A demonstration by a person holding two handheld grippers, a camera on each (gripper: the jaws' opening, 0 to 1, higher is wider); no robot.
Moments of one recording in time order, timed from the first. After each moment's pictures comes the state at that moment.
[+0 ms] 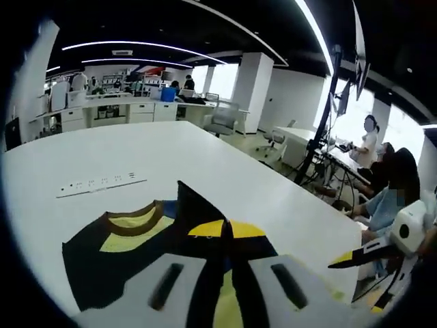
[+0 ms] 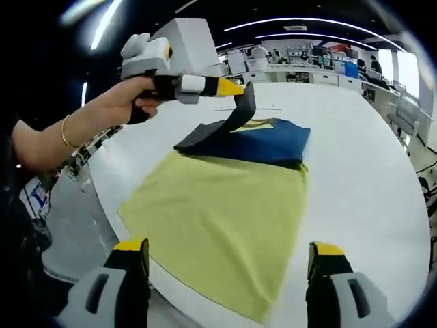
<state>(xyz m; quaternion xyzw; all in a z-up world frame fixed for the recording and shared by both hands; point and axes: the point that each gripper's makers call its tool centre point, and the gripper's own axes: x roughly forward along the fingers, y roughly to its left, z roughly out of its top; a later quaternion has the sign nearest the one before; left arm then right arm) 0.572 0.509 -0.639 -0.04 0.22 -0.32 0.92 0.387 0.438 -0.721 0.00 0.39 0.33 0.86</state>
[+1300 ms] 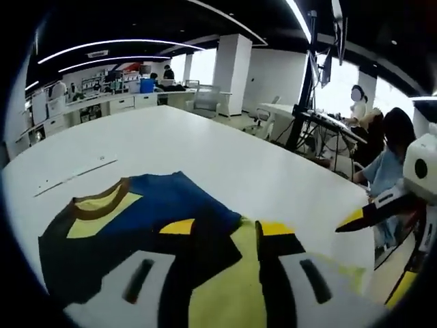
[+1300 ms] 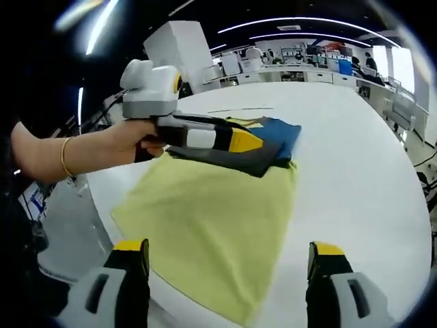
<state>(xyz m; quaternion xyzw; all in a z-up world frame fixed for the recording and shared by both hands) 0.554 0.482 -0.699 0.03 0.23 -0.35 0.91 0.405 0.428 -0.722 0.00 0.38 0.33 0.86</state>
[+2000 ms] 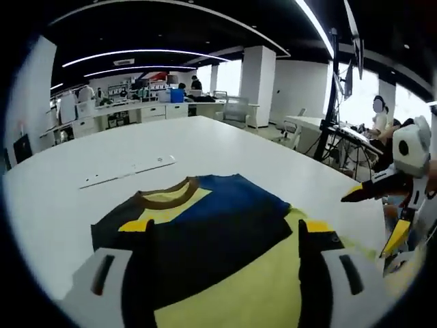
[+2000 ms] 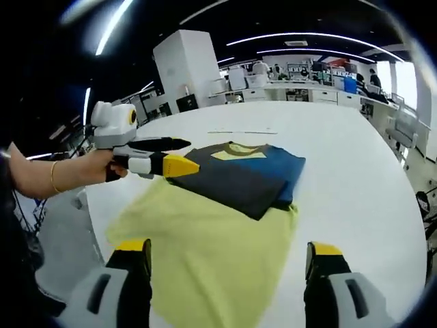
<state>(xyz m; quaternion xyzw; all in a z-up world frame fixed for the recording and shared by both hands) 0.554 0.598 -0.685 0.01 0.21 -0.27 0.94 0.454 0.441 -0.700 0.00 0.33 0.33 0.88</state>
